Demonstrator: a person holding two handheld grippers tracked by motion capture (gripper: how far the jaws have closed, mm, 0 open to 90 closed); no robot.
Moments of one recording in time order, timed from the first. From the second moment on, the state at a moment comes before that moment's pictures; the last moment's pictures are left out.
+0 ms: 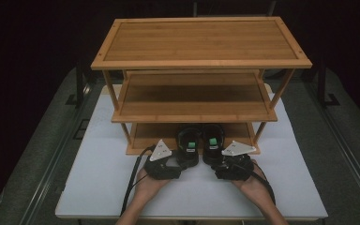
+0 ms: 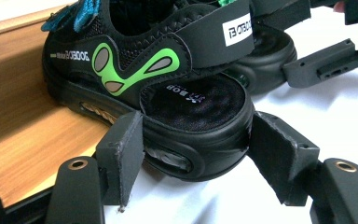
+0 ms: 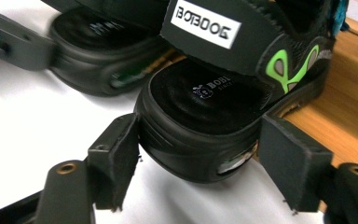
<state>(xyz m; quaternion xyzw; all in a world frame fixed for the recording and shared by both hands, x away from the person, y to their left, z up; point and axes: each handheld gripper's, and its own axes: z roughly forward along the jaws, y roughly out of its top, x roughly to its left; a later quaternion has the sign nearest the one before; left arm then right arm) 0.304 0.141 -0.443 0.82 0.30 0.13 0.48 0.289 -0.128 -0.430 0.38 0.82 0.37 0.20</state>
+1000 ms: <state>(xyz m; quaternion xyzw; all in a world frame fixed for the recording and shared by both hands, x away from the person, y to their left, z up) 0.296 0.136 -0.439 0.83 0.30 0.15 0.45 0.282 -0.129 -0.433 0.41 0.80 0.40 0.21</state>
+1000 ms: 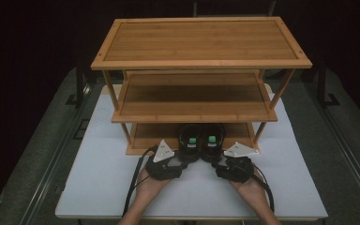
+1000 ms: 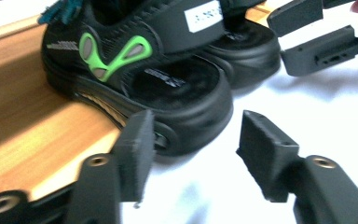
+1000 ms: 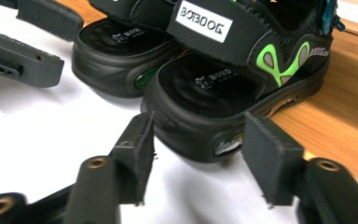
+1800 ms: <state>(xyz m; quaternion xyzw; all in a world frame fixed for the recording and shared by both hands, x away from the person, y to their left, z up) 0.286 0.126 -0.440 0.82 0.31 0.18 0.44 0.265 -0.119 -0.439 0.44 0.77 0.40 0.24</state>
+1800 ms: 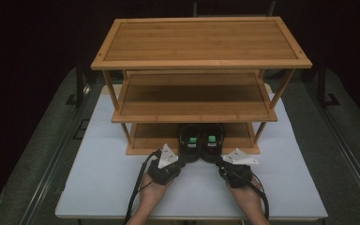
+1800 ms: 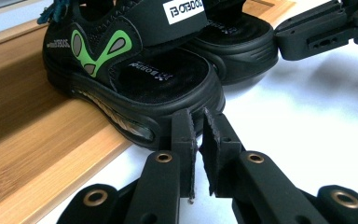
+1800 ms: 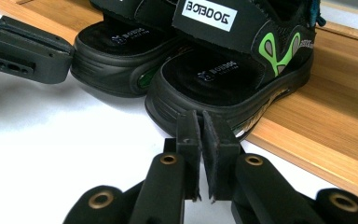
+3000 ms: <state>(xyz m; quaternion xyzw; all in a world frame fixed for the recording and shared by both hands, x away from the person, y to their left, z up) 0.311 0.115 -0.444 0.81 0.34 0.21 0.43 0.290 -0.112 -0.442 0.46 0.76 0.39 0.27</state>
